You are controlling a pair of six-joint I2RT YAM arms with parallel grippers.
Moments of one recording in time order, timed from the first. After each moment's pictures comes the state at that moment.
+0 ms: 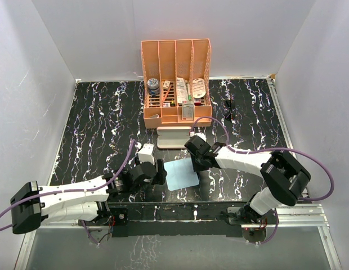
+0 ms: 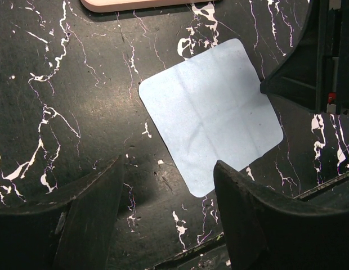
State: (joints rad) left arm -1.17 0.98 0.49 -0.24 -0.51 -0.77; right arm 0.82 1.51 0.80 -0.44 0.17 0.58
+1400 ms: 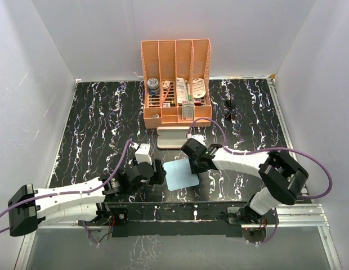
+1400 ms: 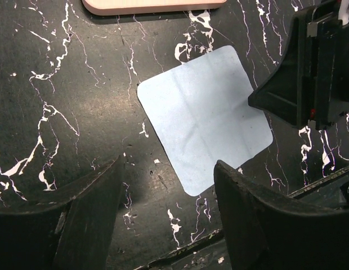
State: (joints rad) left arm -1.17 0.93 0.47 -0.24 -0.52 -0.80; right arm 0.87 1.53 0.82 -0.47 0.21 0.61
